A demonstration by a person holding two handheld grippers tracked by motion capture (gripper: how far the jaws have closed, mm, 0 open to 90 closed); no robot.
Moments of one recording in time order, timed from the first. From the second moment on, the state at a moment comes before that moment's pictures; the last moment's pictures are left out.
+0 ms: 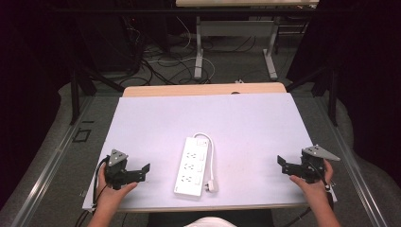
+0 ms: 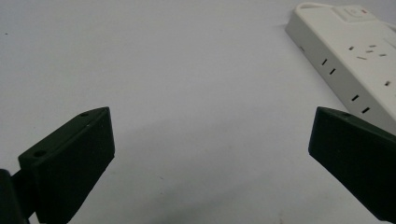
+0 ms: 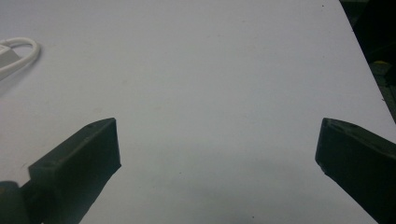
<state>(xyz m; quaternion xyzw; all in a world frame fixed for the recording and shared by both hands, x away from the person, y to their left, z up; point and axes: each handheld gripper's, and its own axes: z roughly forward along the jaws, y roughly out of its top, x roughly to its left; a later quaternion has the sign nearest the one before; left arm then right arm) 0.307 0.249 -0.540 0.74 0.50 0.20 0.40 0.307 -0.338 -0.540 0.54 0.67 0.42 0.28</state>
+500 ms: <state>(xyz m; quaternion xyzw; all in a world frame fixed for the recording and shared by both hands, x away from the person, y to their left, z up) 0.304 0.243 -0.535 0.74 0.49 0.19 0.41 0.302 -0.321 -0.543 0.50 0.70 0.43 0.27</state>
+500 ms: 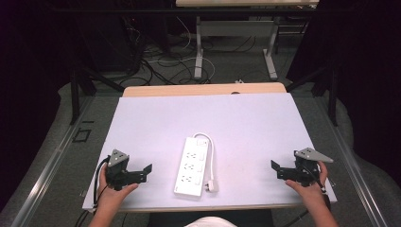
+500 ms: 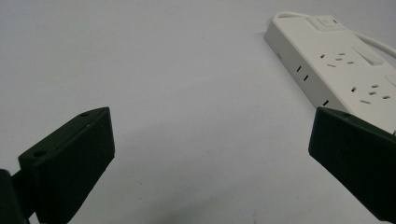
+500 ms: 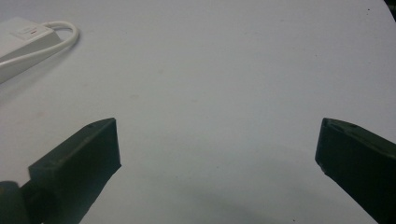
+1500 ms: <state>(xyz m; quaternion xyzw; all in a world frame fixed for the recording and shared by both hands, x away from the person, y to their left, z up) 0.302 0.224 -0.512 0.75 0.49 0.16 0.43 0.302 -0.305 -0.543 0.47 0.73 0.43 0.24</state>
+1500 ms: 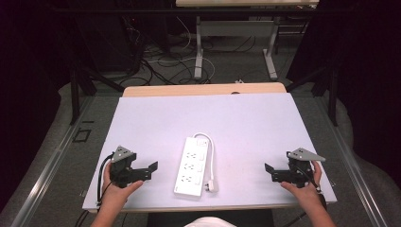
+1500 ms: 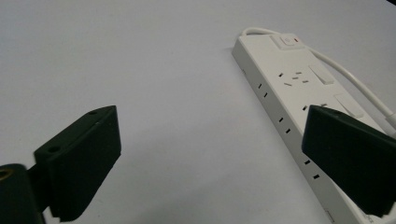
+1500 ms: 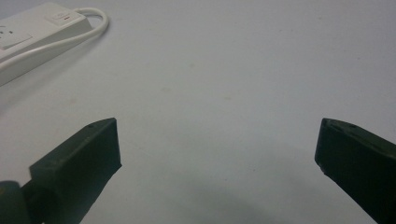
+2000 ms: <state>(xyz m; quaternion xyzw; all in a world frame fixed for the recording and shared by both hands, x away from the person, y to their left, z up) 0.307 0.208 -0.484 0.75 0.47 0.13 0.45 0.301 -0.303 -0.543 0.47 0.73 0.43 0.24</state>
